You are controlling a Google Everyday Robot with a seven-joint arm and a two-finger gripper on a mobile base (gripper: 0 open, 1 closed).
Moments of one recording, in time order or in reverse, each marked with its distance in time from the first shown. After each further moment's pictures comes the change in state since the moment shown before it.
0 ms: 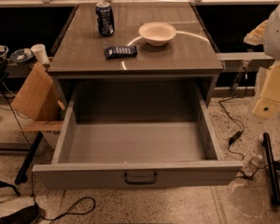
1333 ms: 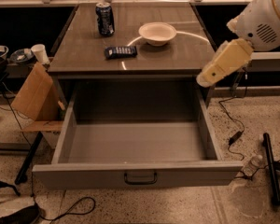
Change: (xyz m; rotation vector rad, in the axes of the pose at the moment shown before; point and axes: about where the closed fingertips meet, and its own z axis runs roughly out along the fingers) arm -0.058 -0.063 0.023 0.083 -0.346 0.286
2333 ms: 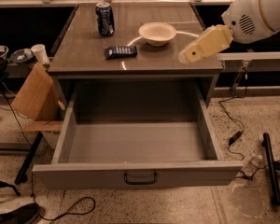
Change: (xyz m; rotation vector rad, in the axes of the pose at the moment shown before) arm -0.039 -0.031 0.019 0.070 -0.198 0.176
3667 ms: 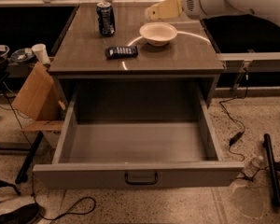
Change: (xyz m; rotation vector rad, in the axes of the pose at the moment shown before) arm -0.090 -0.080 0.097 0.246 -0.236 0.273
